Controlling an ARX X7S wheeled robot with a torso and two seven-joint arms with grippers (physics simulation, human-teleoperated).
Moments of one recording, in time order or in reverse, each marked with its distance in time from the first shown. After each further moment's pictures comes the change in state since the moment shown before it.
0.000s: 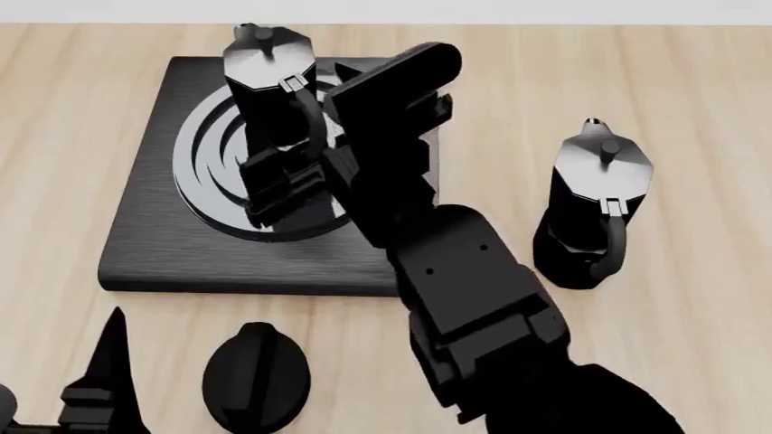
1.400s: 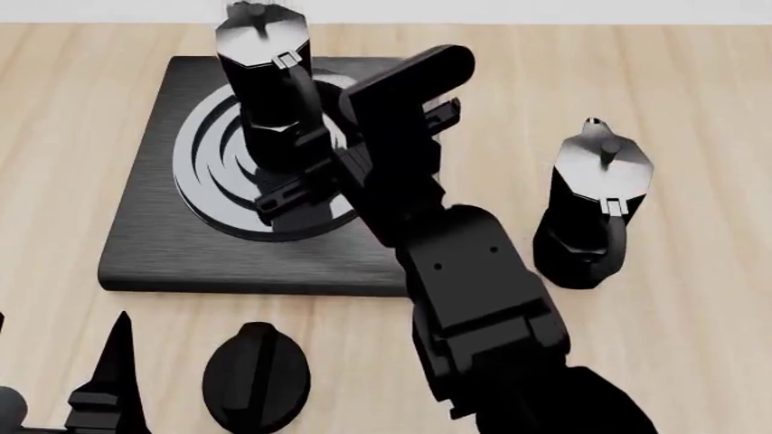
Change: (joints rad) left arm 0.000 0.003 0.004 0.009 0.017 -0.024 0.009; right arm -0.005 -0.053 -0.024 0.141 0.102 -0.024 -0.113
